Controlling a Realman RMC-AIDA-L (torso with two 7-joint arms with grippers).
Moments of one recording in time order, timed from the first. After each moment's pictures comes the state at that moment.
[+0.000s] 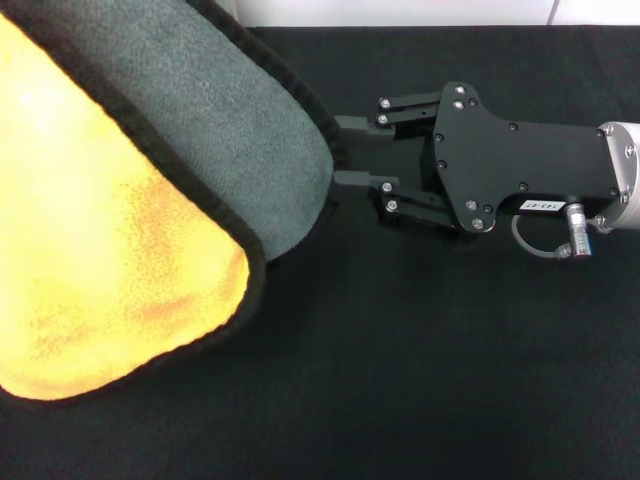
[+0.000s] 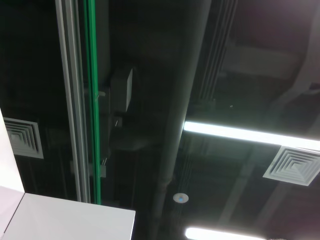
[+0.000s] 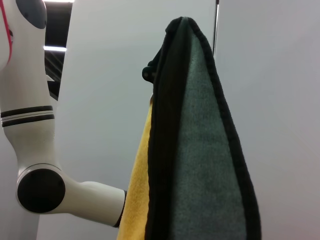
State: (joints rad) left arm -0.32 -2.08 0.97 1.02 0.62 2.03 -1.93; right arm 0.72 2.03 -1.37 -0.46 -1.12 -1.75 0.91
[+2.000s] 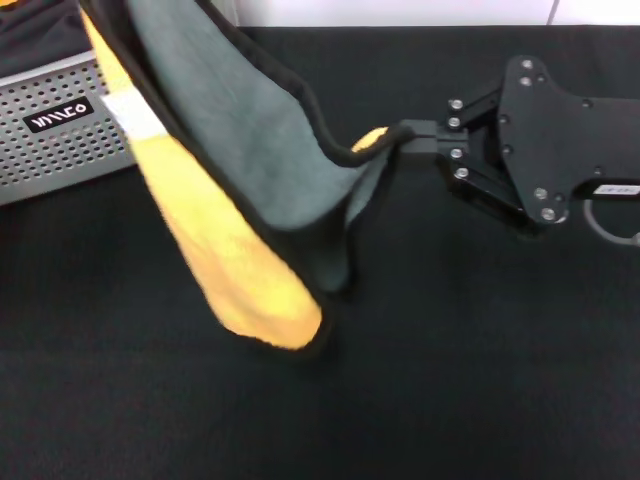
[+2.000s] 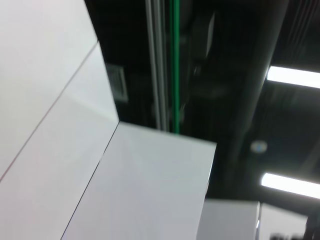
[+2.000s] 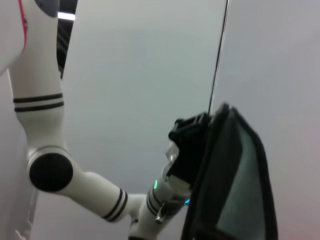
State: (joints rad) left arm -0.30 -2.02 0.97 0.77 0.88 2.03 -1.73; right arm 0.52 1.99 -1.36 -0.92 -1.18 -1.68 1.14
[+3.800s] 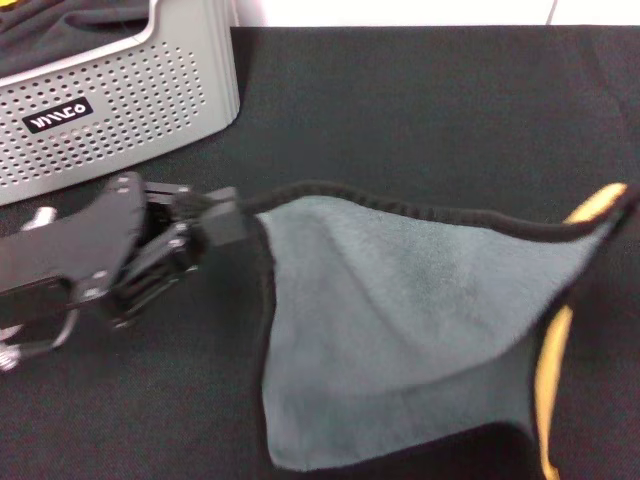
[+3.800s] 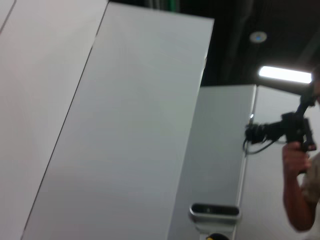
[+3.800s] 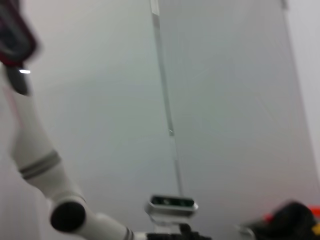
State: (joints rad) left arm -0.35 -1.95 1.23 0.43 1.12 2.03 -1.18; right arm 0.35 2.00 -0.91 -0.86 -1.39 -2.06 1.41
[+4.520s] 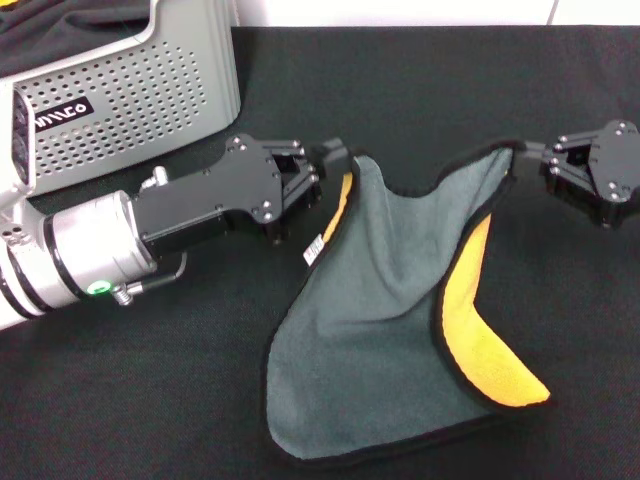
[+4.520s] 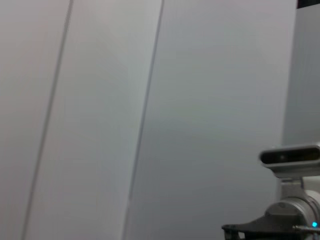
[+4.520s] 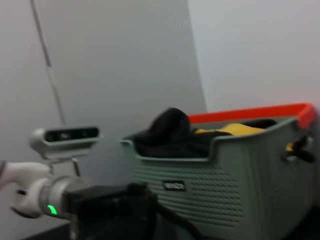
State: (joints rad) left arm -0.50 -2.05 1.18 0.29 1.19 1.62 -0.95; right arm 0.49 2.00 -0.92 -0.72 -1.62 -1.63 1.38
